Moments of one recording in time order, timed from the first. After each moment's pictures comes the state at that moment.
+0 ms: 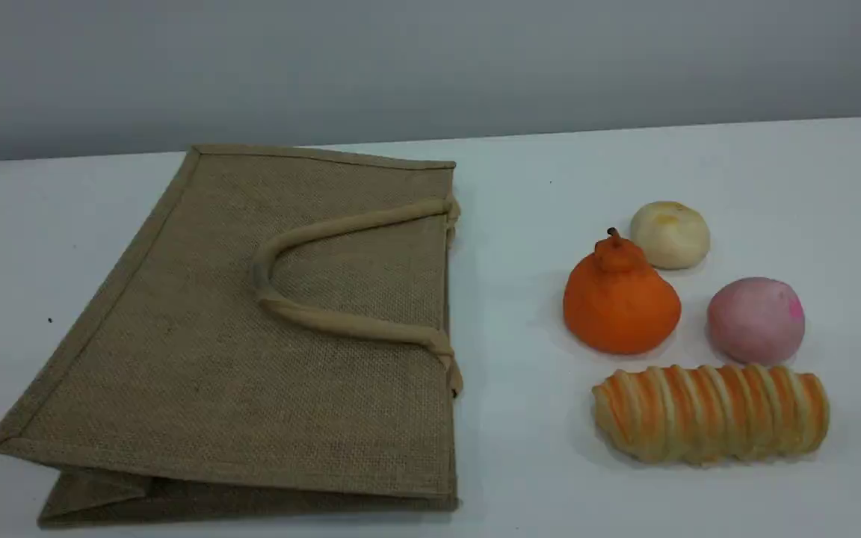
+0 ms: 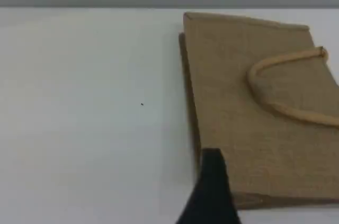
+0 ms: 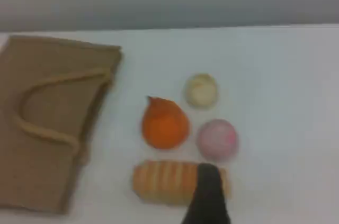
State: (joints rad) left arm -0.02 0.17 -0.59 -0.07 0.98 0.01; right arm -0.09 0.13 -0.54 0.30 0.97 -0.12
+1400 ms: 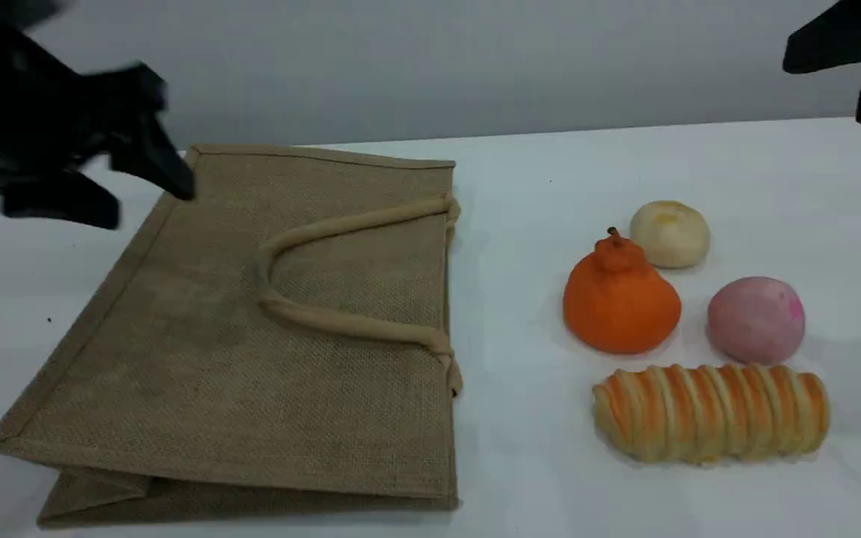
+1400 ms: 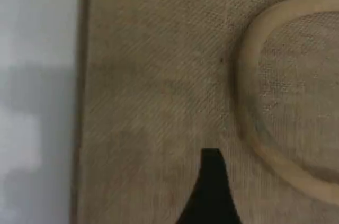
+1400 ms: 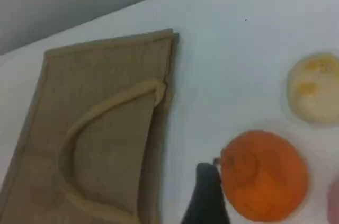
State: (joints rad) left arm -0.14 1.77 -0.95 -0.69 0.35 0.36; right arm -0.09 1.48 -0.61 1.73 0.54 -1.42
